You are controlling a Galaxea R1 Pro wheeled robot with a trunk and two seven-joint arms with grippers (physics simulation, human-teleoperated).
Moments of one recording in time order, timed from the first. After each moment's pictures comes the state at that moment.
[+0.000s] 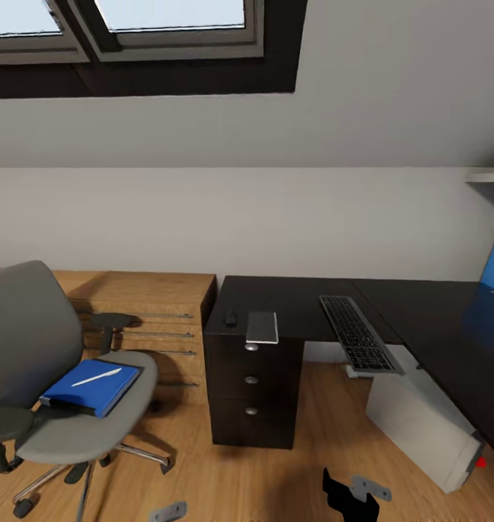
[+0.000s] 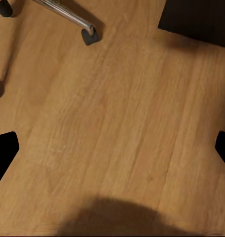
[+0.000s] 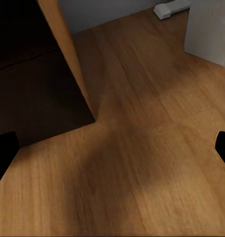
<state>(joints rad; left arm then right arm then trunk) -0.19 0.03 -0.64 -0.64 0.76 -0.05 0.50 -0.37 -0.02 0.43 -0.27 -0.74 -0.45 -0.14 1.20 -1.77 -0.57</state>
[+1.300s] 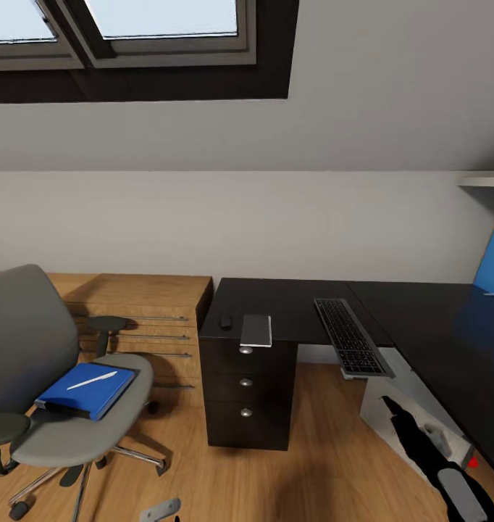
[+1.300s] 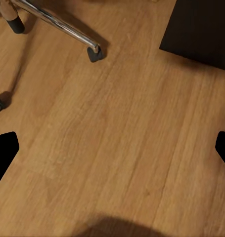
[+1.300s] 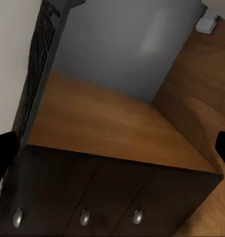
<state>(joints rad) -0.19 0.04 -0.62 -0.63 0.75 -0.13 0.51 -0.37 -0.19 -0.42 -0.68 -0.96 0.24 0.32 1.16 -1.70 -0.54</state>
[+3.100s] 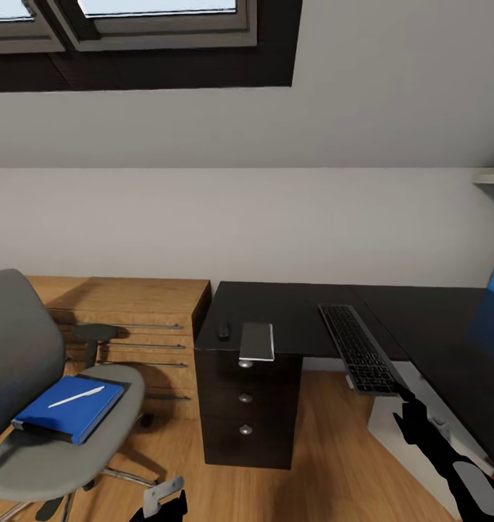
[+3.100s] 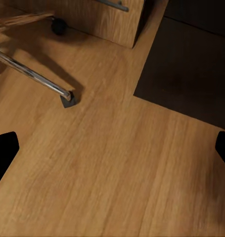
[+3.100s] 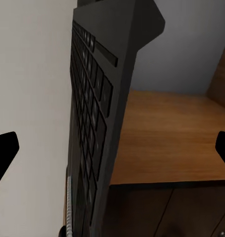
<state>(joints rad) -0.19 0.07 -0.63 -0.75 0.76 -0.14 0.51 -0.38 -0.22 -0.41 -0.71 -1.26 0.38 0.33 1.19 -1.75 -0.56</state>
